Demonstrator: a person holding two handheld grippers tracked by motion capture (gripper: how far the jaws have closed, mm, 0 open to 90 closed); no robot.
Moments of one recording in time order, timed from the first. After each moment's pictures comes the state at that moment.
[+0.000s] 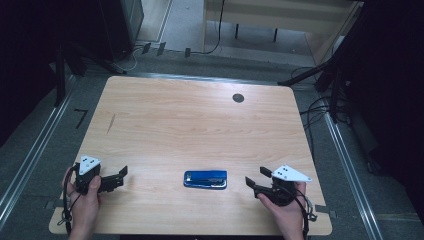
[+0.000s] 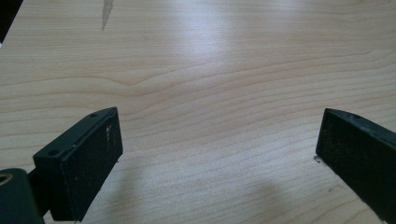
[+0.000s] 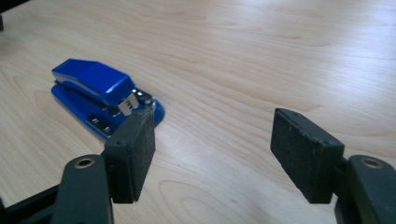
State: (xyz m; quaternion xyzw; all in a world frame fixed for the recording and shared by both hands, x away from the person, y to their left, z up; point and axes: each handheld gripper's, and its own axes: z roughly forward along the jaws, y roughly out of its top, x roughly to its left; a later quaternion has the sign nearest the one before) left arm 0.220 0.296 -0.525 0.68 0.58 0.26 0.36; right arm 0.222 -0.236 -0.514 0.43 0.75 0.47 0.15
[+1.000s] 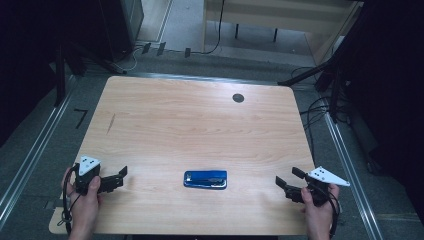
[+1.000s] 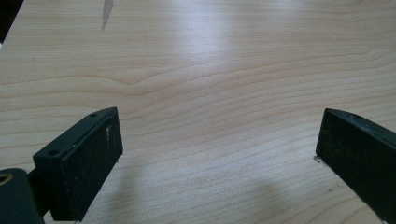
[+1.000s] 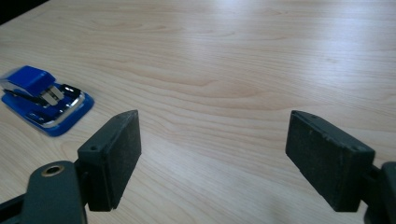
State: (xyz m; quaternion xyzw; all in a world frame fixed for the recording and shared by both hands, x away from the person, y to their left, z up) left arm 0.218 0.296 -0.525 0.68 0.58 0.26 0.36; right arm 0.221 -0.324 -0.522 0.48 0.71 0.48 0.17
